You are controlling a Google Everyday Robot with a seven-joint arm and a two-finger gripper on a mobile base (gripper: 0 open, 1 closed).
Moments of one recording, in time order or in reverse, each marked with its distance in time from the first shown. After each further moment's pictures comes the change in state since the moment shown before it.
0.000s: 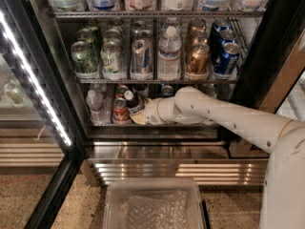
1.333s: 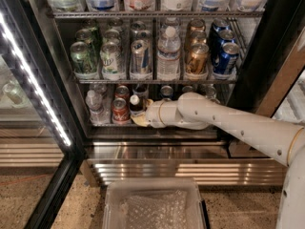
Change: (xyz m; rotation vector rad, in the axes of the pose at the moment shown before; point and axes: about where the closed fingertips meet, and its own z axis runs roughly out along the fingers) arm -0.002 0.006 -0.014 0.061 -0.035 -0.039
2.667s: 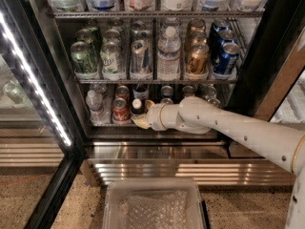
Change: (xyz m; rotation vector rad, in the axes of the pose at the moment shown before) arm 0.002 0.005 -0.003 0.024 -0.019 -0.034
